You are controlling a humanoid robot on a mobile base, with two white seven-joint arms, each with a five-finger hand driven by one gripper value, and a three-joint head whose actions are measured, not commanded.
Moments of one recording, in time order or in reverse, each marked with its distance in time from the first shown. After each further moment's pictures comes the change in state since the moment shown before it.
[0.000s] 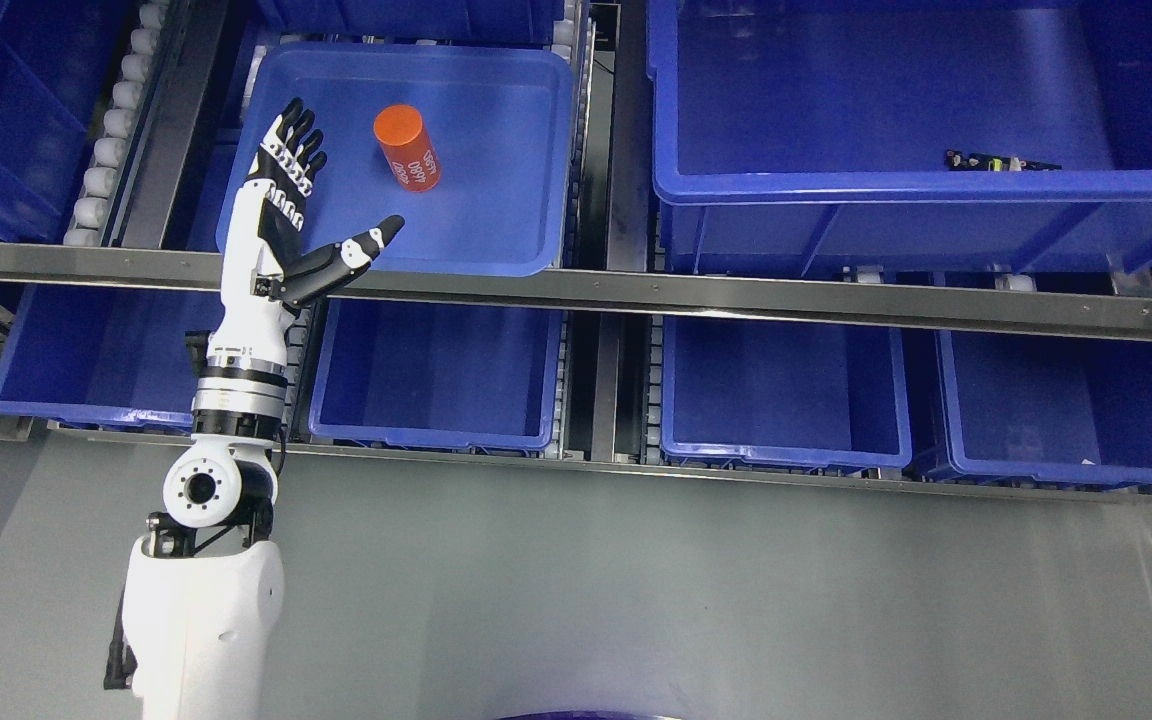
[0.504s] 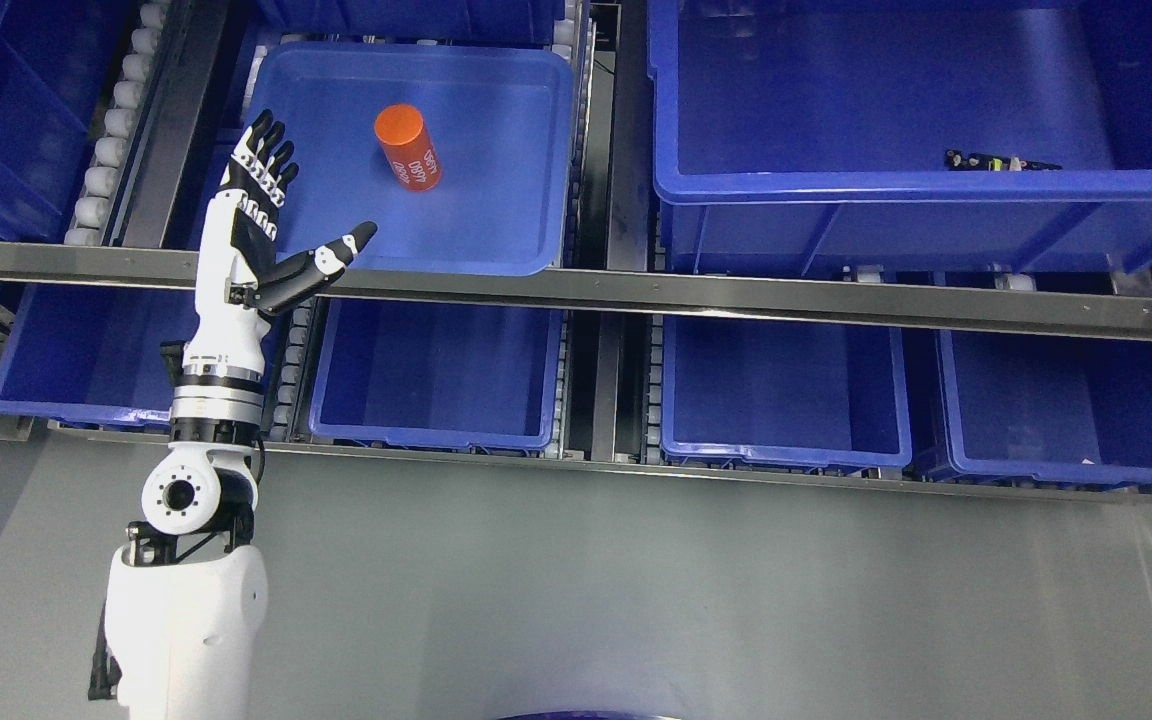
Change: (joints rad) left arm -0.030 0.009 0.038 0.031 -0.002 0.005 -0.029; right arm 0.000 0.000 0.000 0.000 0.000 0.000 0.000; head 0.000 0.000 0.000
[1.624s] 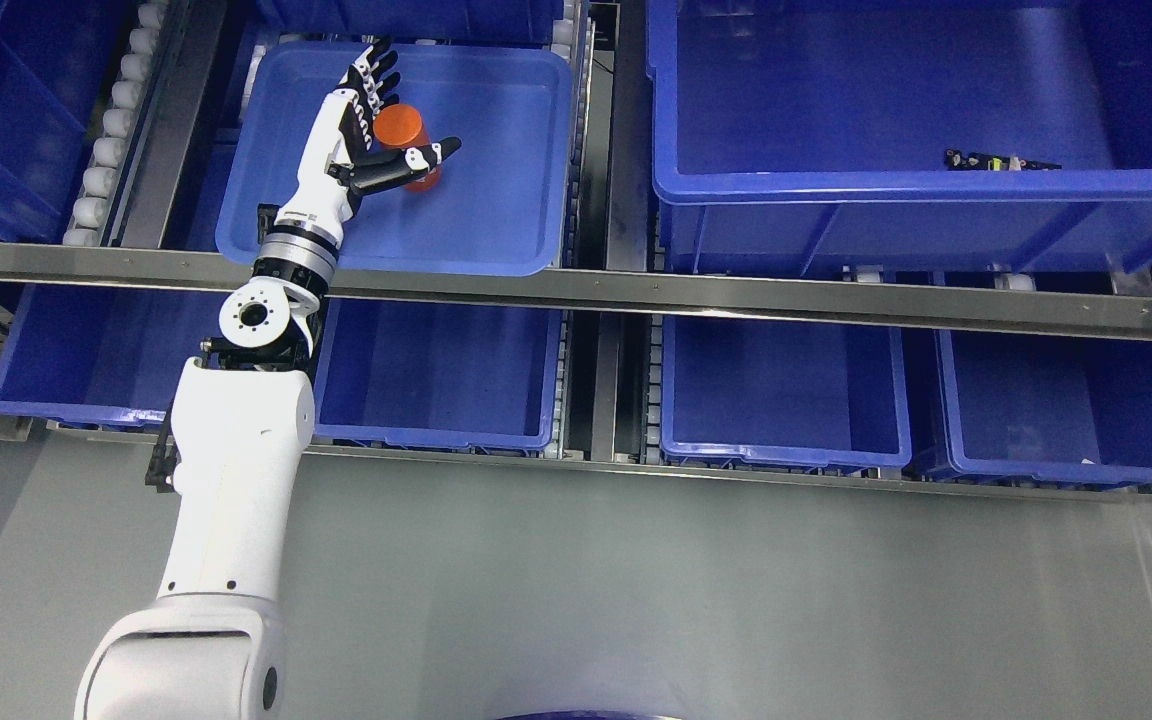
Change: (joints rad) left arm -0.461 0.006 -0.099 0.634 -0.062 -0.004 -0.063; right arm 0.000 0.000 0.000 0.000 0.000 0.000 0.000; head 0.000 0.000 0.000
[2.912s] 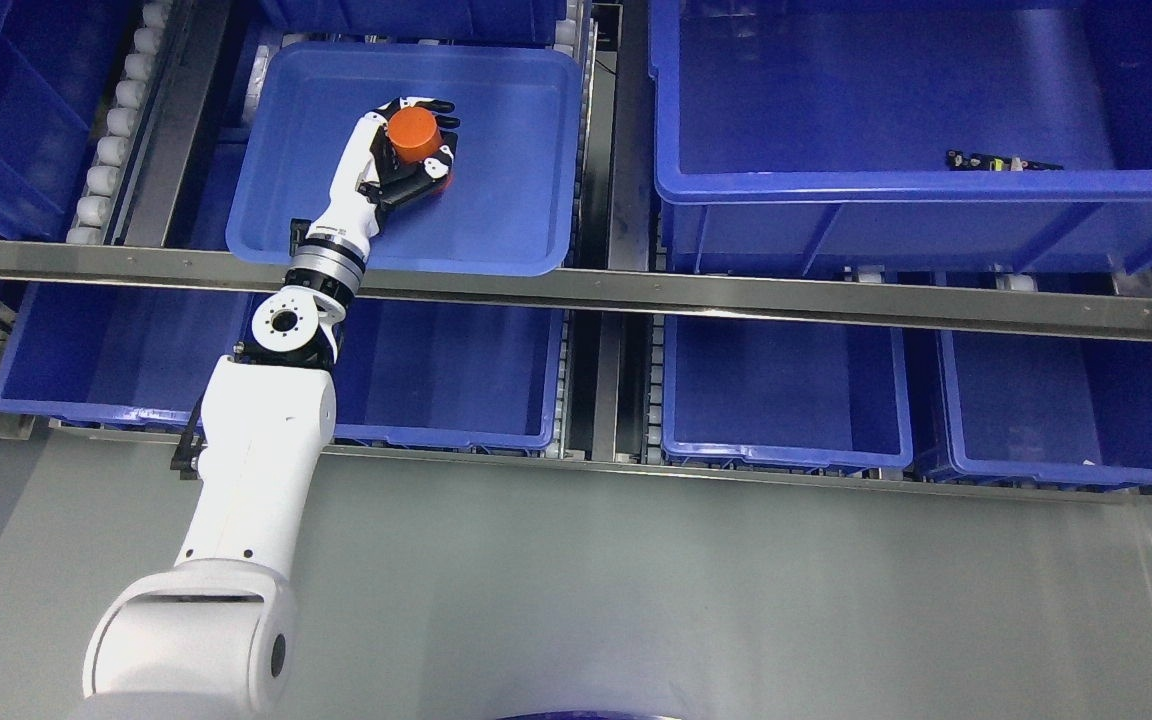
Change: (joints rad) left arm -0.058 -0.014 -0.003 0.218 -0.005 -0.159 -0.008; right arm 0.000 0.000 0.000 0.000 0.000 0.000 0.000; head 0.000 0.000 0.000
